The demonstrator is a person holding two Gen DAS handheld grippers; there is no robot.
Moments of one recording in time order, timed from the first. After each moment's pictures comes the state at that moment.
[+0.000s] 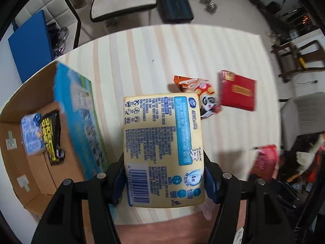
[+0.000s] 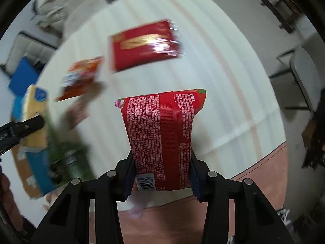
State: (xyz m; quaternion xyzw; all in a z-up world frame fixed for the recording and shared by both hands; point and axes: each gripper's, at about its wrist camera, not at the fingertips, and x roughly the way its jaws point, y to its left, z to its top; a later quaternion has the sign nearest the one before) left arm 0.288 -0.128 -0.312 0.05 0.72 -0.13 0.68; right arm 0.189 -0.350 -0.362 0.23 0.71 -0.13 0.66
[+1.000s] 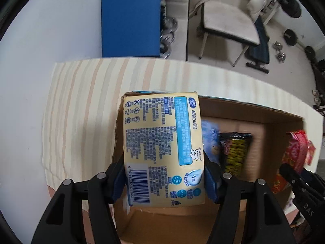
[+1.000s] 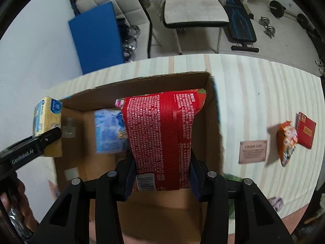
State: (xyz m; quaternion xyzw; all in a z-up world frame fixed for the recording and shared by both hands) left arm 0.378 0.226 -0.320 -0.01 0.70 0.06 0.71; right arm 0.370 0.011 -0.329 0.09 0.70 0.05 0.71
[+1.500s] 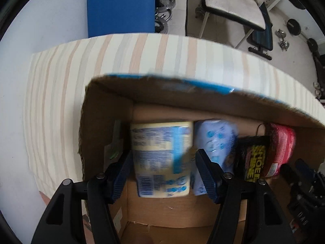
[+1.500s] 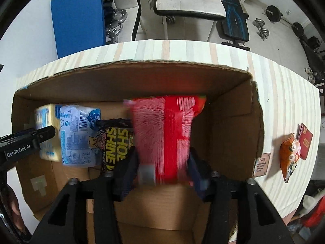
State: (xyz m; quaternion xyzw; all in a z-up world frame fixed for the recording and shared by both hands) left arm 0.392 0.233 -0.367 -0.02 0.74 0.04 0.67; right arm 0.387 0.038 -0.394 0.02 0.72 0.01 0.69
